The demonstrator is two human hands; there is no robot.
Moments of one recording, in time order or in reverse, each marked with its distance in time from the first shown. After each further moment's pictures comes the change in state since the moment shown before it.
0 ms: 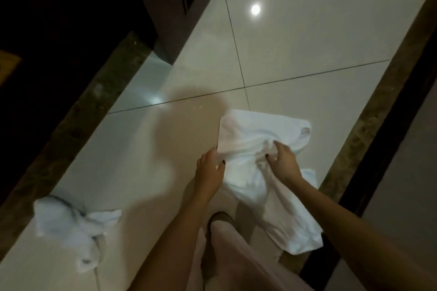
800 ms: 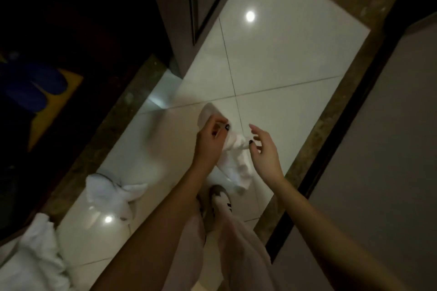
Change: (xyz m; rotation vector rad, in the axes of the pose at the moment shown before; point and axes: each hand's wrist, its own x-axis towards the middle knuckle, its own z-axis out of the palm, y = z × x) left_hand -0.180 0.176 -0.166 -0.486 0.167 0.309; right_hand -0.204 -0.127 -0.133 0.462 0.149 -0.301
